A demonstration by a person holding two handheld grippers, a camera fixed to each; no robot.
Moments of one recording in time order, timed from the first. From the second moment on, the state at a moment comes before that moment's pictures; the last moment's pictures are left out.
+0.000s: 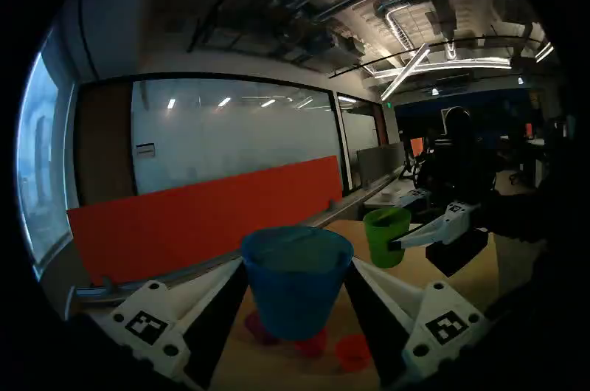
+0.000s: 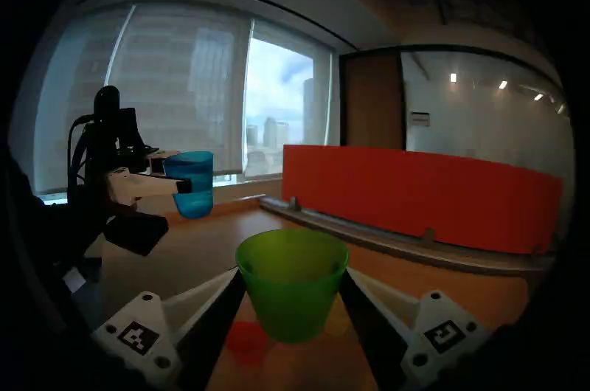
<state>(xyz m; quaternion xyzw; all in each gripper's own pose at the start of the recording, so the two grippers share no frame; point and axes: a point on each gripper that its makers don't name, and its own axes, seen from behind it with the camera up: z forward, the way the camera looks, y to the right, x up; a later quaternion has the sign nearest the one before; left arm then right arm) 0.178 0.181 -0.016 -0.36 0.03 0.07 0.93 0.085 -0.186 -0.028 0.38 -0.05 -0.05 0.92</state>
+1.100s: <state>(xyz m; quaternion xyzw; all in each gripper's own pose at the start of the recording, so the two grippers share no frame) 0.239 0.201 -0.006 -0.32 0.11 0.24 0.91 0.075 -0.251 -0.058 0.45 -0.05 -0.04 0.89</state>
